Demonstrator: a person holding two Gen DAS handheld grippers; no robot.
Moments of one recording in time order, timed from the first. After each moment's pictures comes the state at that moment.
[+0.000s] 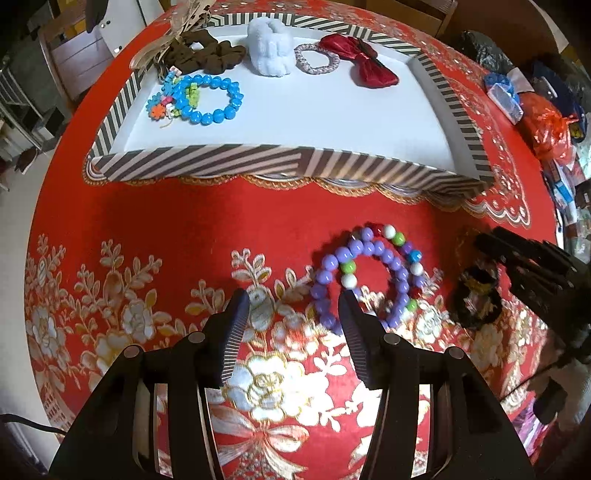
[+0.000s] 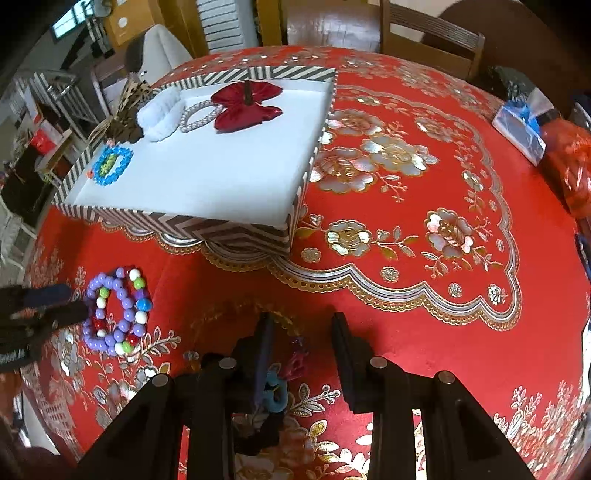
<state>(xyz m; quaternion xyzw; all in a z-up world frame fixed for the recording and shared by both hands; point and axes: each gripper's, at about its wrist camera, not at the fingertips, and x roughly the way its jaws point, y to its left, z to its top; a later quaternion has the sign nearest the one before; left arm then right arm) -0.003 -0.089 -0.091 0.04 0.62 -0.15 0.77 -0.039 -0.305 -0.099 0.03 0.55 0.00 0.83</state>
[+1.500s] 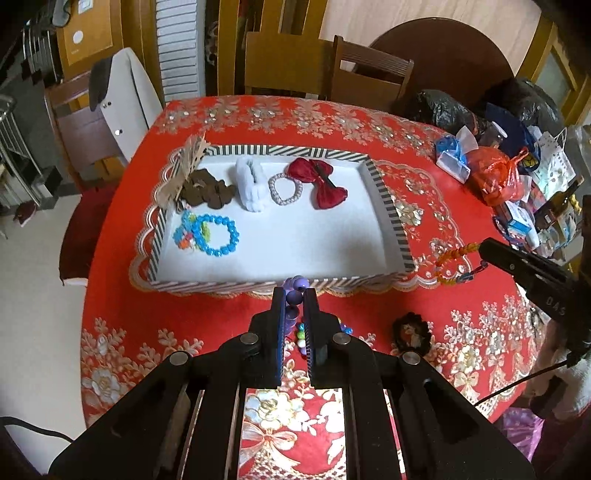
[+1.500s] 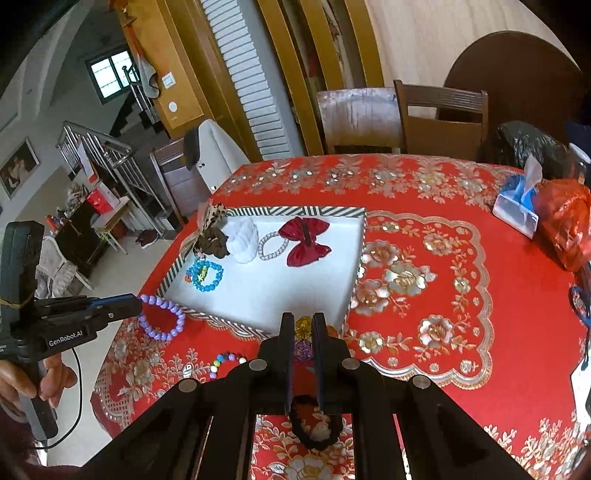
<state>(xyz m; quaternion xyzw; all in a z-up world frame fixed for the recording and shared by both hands) -0.006 -0.082 0.035 0.03 0.50 -0.19 0.84 -0.059 -0.314 0.036 0.10 0.41 0.08 0.90</state>
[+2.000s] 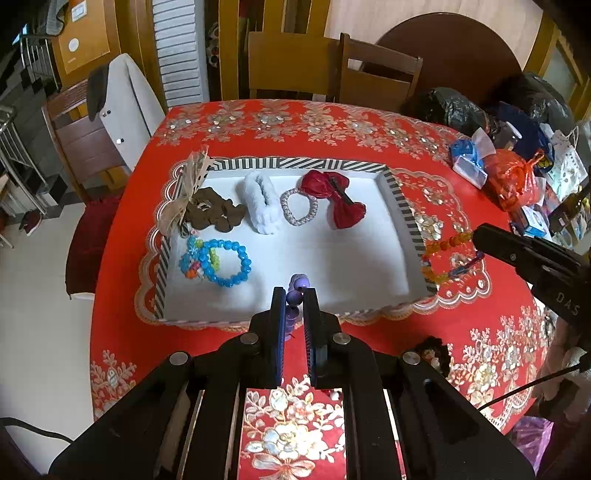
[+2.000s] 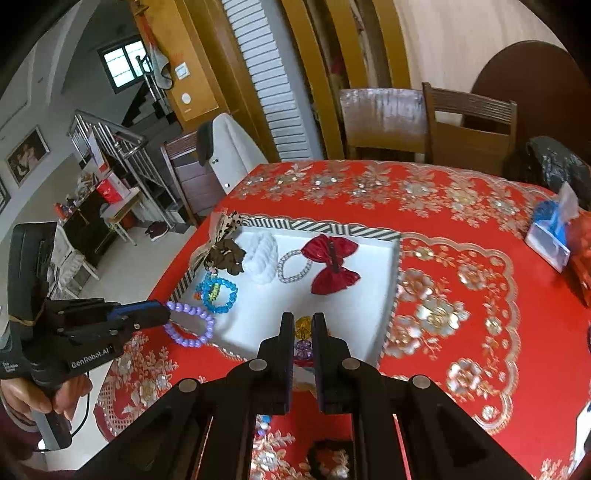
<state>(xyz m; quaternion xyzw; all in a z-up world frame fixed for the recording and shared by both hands) 0.037 -0.089 0.026 0.05 0.50 -0.18 0.84 0.003 -0.286 0.037 0.09 0.42 0.11 0.90</state>
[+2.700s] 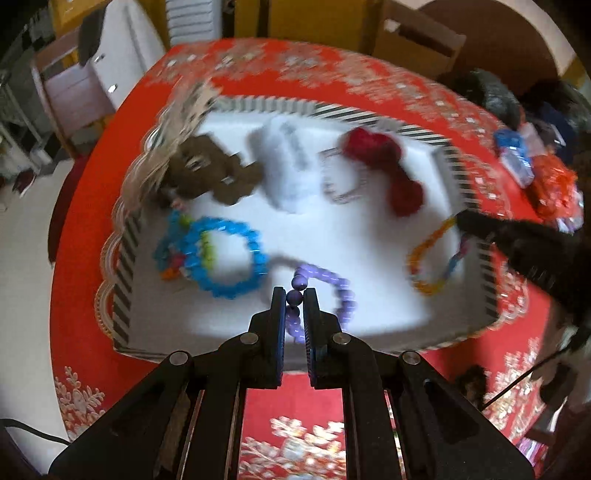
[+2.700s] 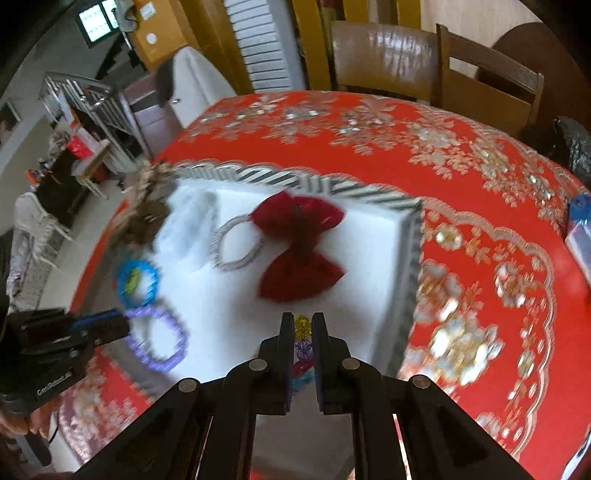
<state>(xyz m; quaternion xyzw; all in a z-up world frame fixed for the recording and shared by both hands) 0.108 -0.084 -0.062 0.02 0.58 -0.15 0.80 0.117 -0.295 -0.055 0.04 0.52 0.08 0.85</state>
